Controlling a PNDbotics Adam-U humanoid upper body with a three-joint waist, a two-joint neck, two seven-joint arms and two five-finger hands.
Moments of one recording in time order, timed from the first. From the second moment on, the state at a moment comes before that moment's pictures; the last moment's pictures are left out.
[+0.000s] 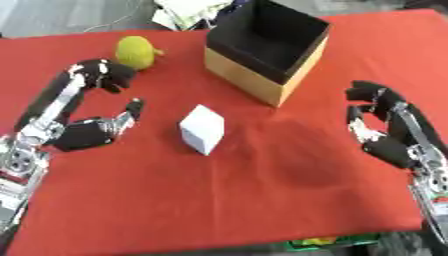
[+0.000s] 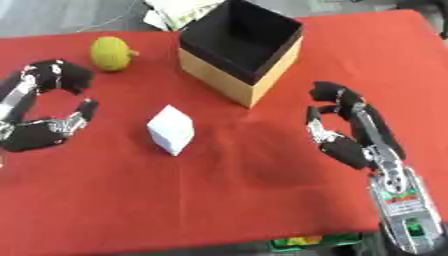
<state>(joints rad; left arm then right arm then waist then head) -0.44 0.58 -0.31 -1.83 -0.34 -0.08 -0.24 -0.17 -0.26 0.01 -1.73 0.23 -0.21 0.14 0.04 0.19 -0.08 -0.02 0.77</state>
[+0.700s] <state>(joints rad) -0.81 0.69 -0.60 -1.64 -0.57 -0.29 -0.48 -0.17 -0.26 0.01 -1.74 0.22 -0.20 0.10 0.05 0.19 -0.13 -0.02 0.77</state>
